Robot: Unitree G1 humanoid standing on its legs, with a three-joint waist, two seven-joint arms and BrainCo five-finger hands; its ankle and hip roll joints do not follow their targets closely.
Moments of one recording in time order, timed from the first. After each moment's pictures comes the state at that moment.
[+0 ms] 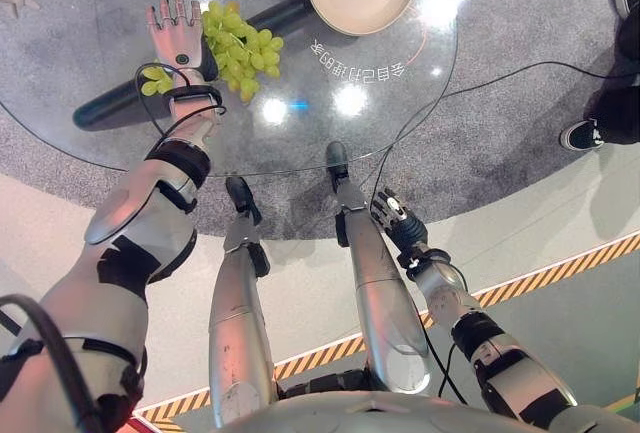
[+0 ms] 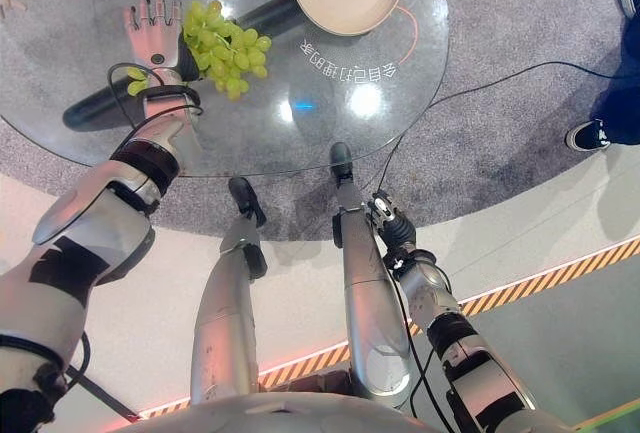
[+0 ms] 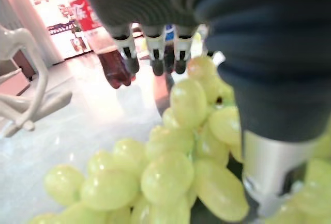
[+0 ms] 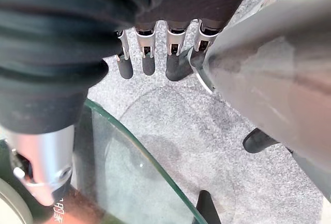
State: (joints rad) left arm -1.25 0.48 -0.86 1.13 0.47 0.50 0.57; right arm -0.32 -0.26 0.41 0.76 1.06 -0.22 0.19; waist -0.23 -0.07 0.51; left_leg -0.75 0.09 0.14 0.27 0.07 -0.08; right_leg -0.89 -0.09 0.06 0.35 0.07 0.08
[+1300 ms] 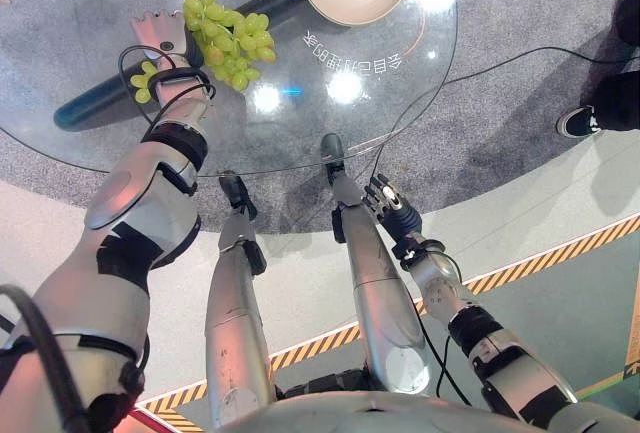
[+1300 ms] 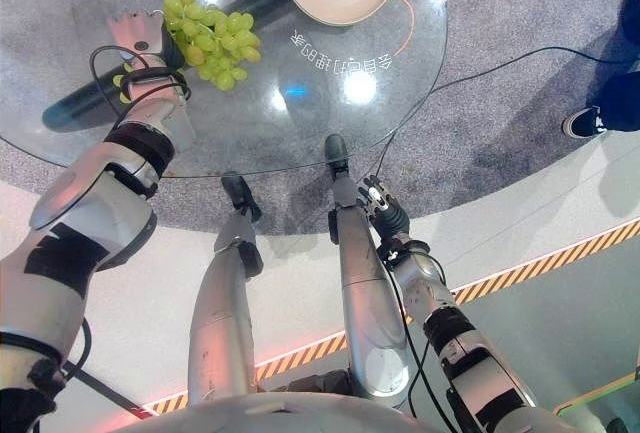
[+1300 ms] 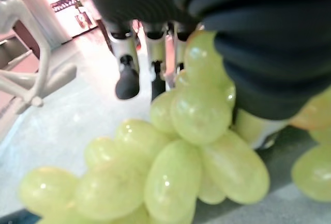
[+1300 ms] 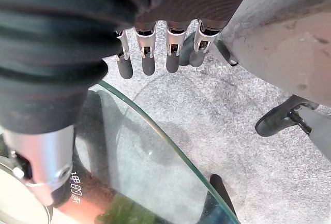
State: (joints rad) left arm -1.33 0.47 -0.87 1.24 0.43 0.52 0.45; right arm -0.33 -0.27 0.44 0.67 1.08 -0.24 0.20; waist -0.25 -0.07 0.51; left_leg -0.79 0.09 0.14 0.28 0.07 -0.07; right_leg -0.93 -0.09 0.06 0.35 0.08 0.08
